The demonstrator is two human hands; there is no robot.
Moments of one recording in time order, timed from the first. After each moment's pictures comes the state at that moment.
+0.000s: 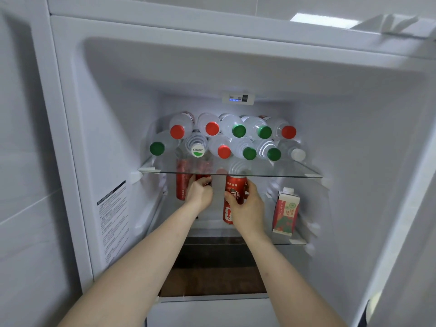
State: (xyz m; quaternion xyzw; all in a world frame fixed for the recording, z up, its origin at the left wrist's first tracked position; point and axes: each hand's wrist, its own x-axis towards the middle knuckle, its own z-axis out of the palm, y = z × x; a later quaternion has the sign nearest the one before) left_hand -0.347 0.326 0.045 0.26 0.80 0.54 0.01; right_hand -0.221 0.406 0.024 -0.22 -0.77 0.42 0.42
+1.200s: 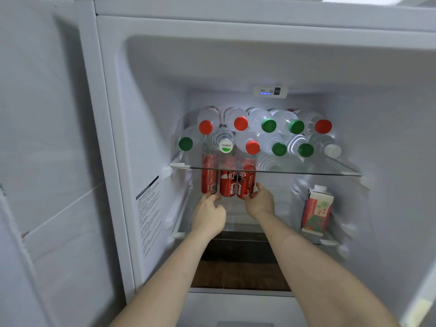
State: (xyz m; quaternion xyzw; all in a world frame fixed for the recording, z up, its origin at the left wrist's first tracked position) left_hand -0.313 0.262 0.004 0.22 0.84 0.50 0.00; right_hand -0.291 0.424 0.012 -0.28 -0.83 0.39 0.29
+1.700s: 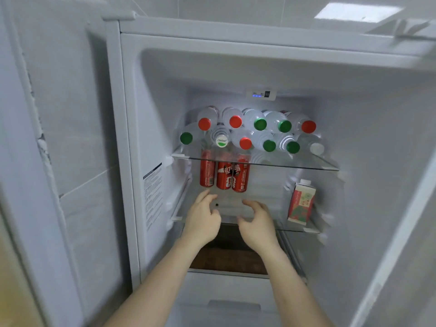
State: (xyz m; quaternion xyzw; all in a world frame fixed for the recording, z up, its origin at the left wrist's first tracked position) left_hand -0.249 0.226 0.000 0.27 0.84 0.46 -0.07; right_hand -0.155 0.349 0.006 -0.21 -0.85 0.41 0.27
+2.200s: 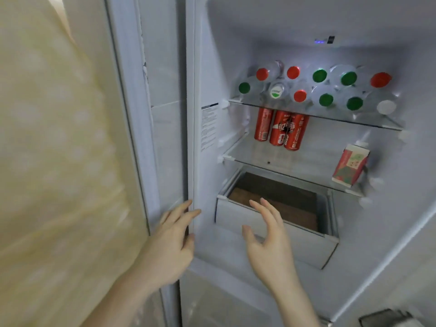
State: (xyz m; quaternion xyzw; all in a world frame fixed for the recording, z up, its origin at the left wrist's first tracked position) left_hand -0.016 0.051 -0.054 0.17 0.94 0.29 -0.09; right_hand 0.008 0.271 -0.059 -0.02 -0.85 0.46 0.24
